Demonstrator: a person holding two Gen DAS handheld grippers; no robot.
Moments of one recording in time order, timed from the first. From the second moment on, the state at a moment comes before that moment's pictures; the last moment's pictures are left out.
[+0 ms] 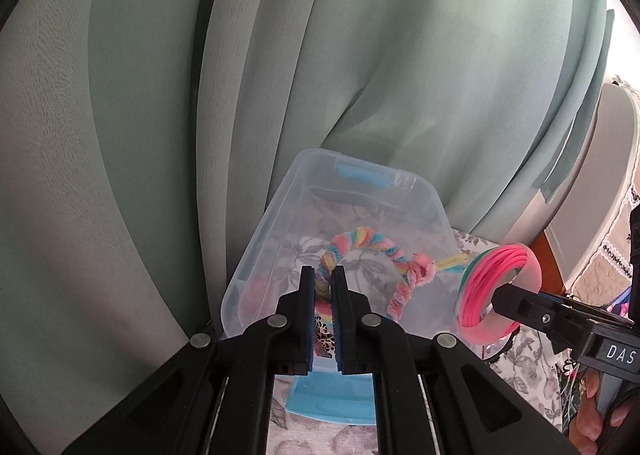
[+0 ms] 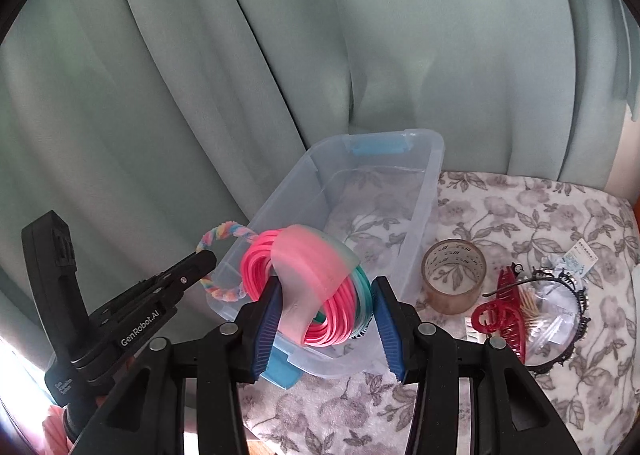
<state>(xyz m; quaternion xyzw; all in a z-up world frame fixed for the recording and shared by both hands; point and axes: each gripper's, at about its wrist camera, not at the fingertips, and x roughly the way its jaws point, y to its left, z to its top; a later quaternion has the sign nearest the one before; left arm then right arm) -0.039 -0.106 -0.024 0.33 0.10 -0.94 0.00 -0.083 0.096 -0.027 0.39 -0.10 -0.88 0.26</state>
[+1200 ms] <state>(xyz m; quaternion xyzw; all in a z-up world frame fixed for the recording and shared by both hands) -0.047 -0.108 -0.025 0.35 0.11 -0.93 0.00 -0.082 0.090 -0.025 0.40 -0.09 -0.88 0.23</state>
